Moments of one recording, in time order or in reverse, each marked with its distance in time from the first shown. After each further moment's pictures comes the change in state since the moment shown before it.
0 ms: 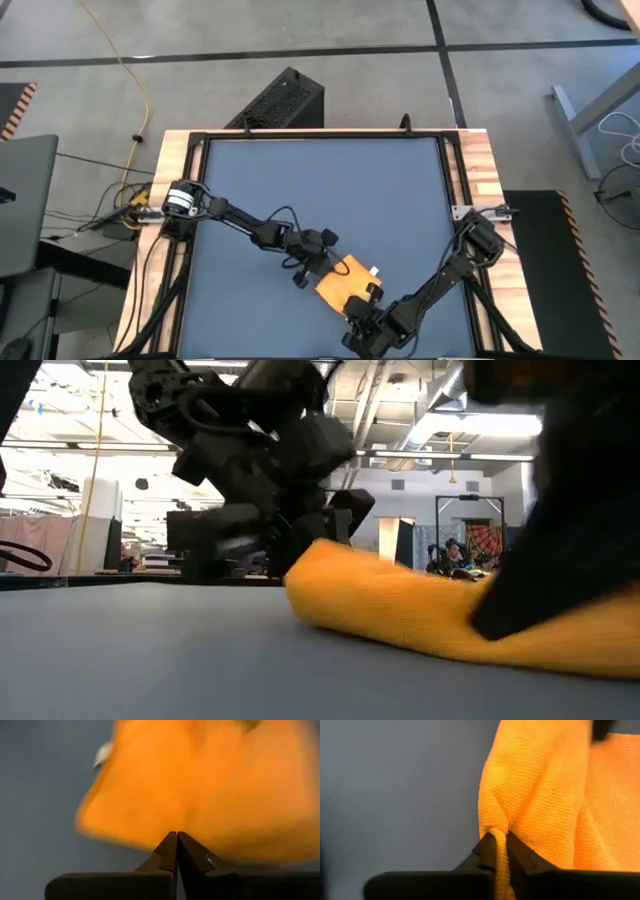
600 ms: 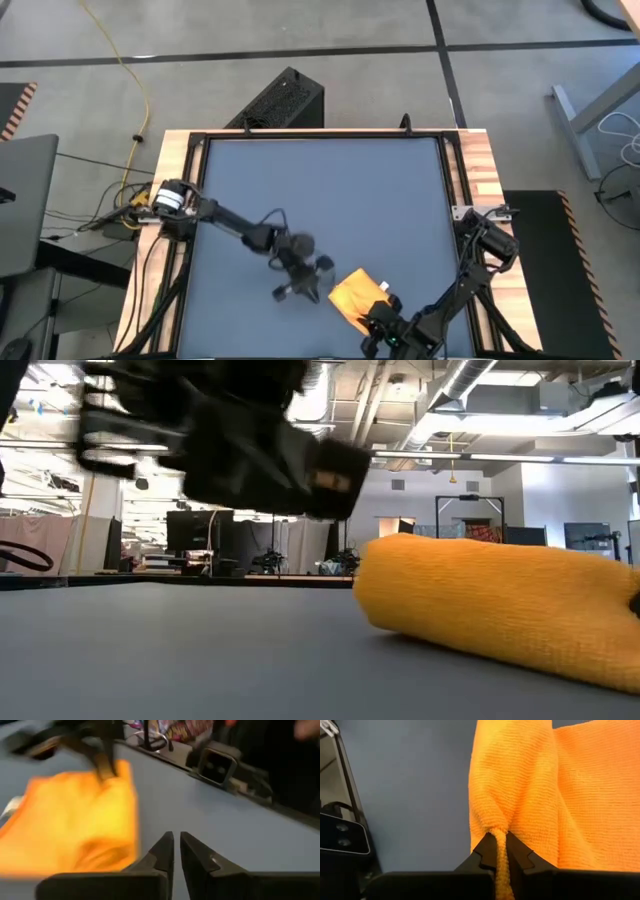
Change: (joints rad) left arm -0.025 -0.074 -0.046 0.087 0.529 -0.156; right arm 0.147 -0.048 -0.136 0.086 0.203 0.367
